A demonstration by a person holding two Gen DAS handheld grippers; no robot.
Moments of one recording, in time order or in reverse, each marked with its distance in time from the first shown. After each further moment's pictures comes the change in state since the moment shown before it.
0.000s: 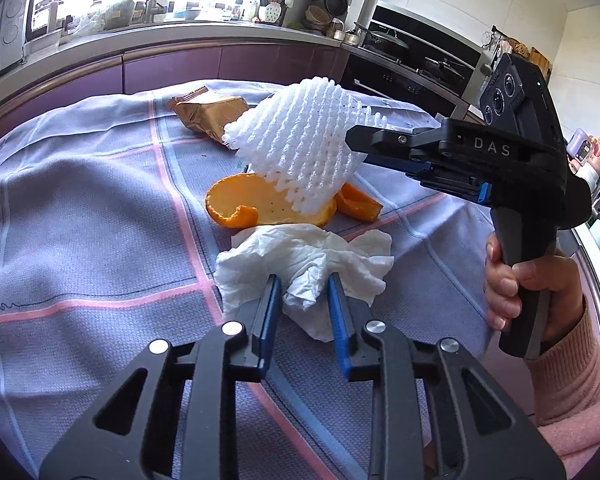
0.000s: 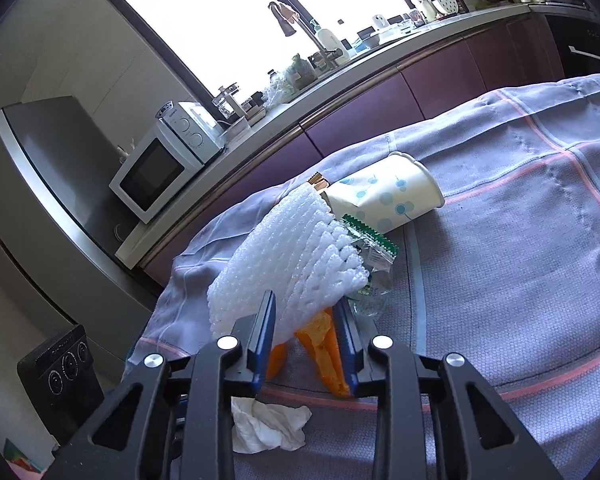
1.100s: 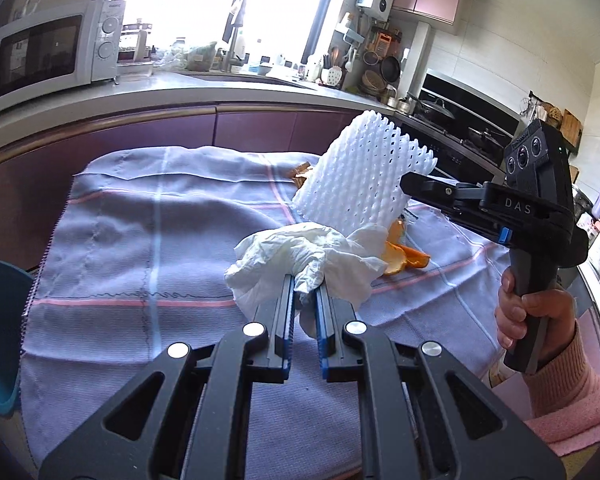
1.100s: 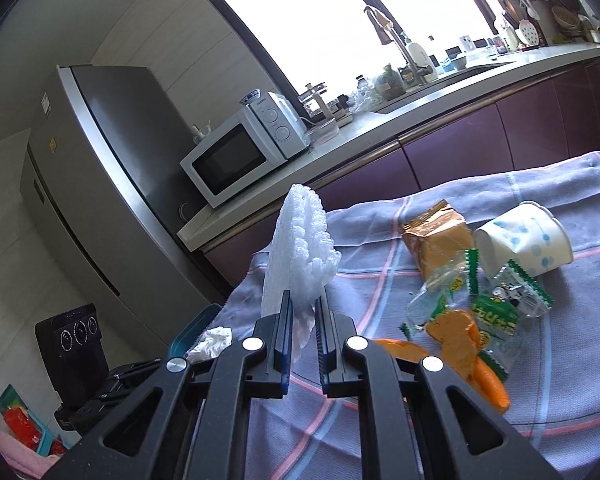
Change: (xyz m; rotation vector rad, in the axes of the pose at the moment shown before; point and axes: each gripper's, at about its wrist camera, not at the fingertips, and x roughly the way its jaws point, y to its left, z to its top) left arm -0.137 0.071 -0.020 -0.131 -0.237 0.168; right arm 0.014 0.091 0.013 -0.168 -0.010 0.203
